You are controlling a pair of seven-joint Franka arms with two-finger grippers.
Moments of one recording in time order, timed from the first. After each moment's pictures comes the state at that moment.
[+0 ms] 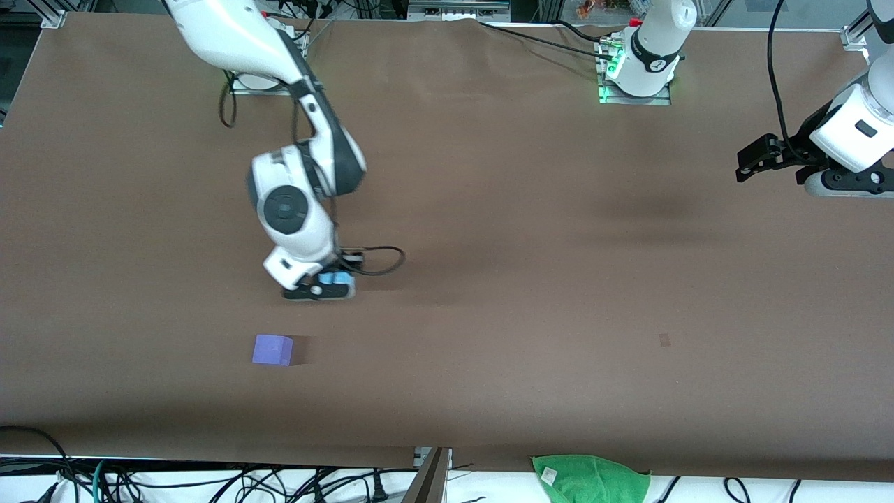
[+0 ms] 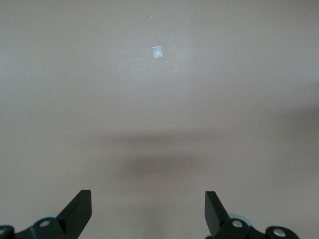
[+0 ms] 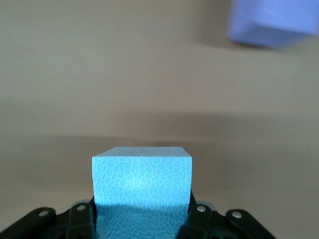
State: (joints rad) left arm -0.02 -0.03 -0.02 -1.69 0.00 1.61 -0.03; right arm 0.65 0.52 -0.29 -1.78 0.11 2.22 0.24
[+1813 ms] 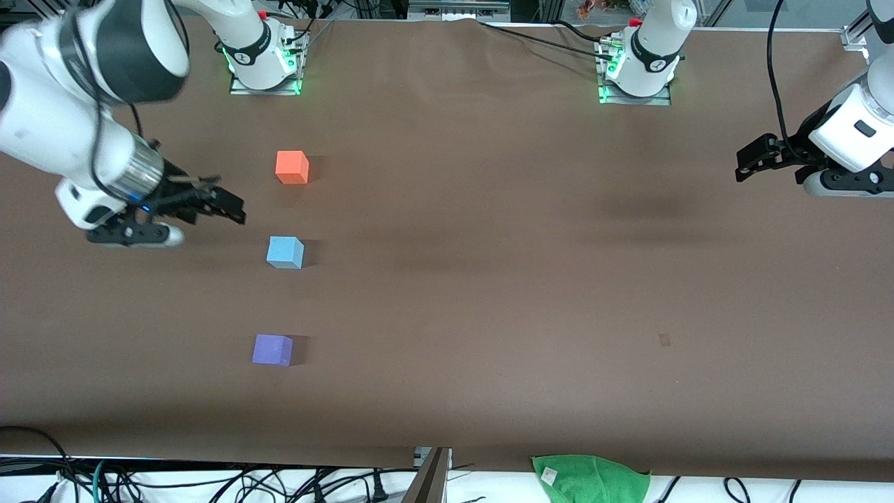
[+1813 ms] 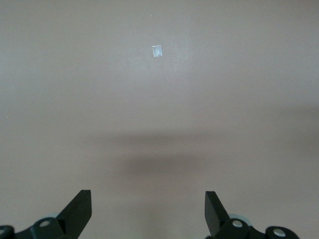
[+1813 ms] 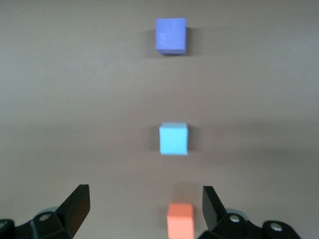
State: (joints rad) left arm -0.02 -0.03 -0.02 -1.69 0.00 1.61 -0.03; right arm 0.64 0.15 -0.49 -1.63 0.18 1.73 0.15
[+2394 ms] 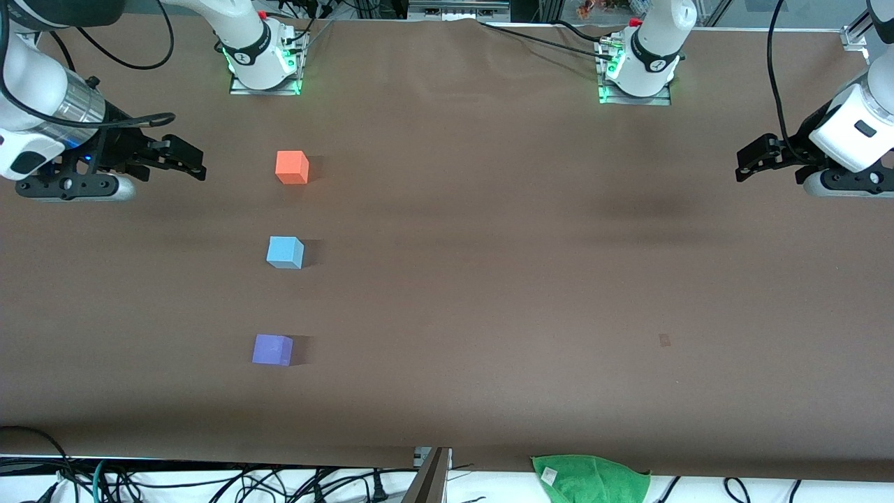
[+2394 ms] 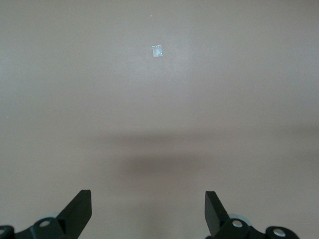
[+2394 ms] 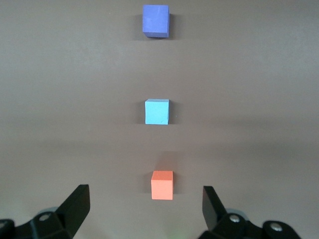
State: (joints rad) left arm -0.02 -0.03 -0.02 -1.69 0.00 1.61 -0.03; right arm 0.64 0.09 -0.51 -1.55 0.12 1.55 0.14
